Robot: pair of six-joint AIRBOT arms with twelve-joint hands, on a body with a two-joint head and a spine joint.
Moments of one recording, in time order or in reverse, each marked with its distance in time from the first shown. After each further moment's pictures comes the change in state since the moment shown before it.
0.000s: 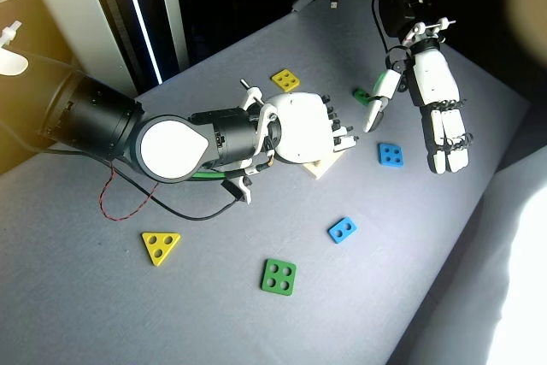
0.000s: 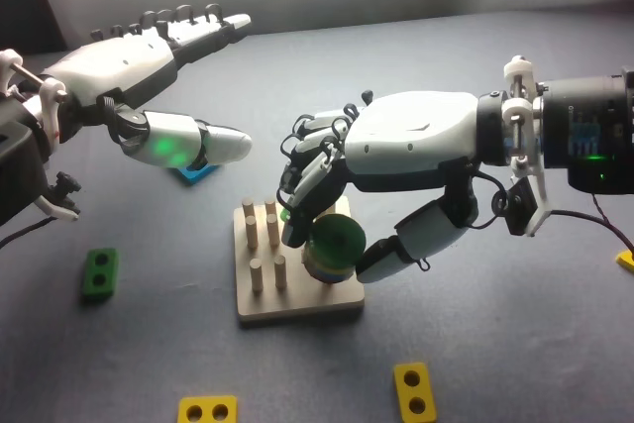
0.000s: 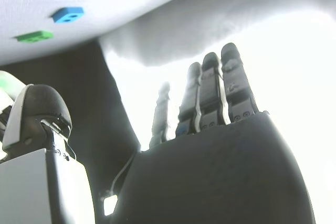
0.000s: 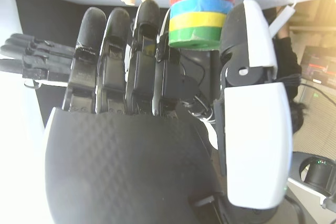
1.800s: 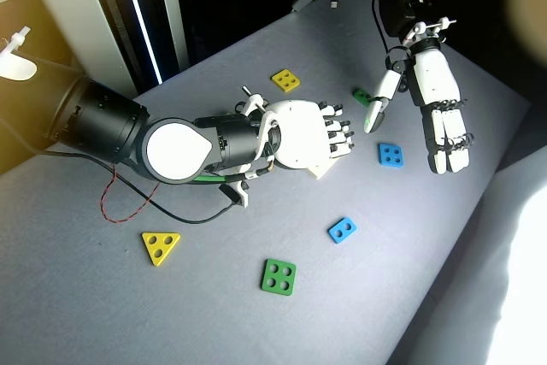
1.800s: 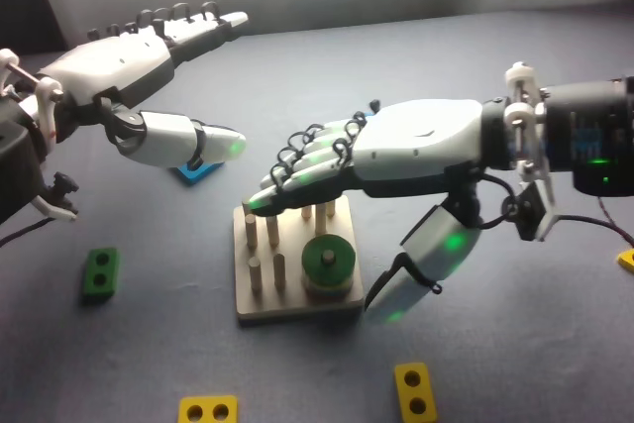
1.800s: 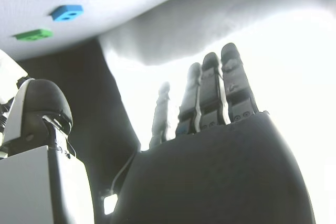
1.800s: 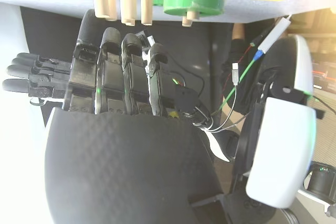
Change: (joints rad) left arm 0.005 0.011 -0.010 -0.016 -0.009 0.000; right arm -0.013 0.001 0.021 -0.041 -0.004 0.055
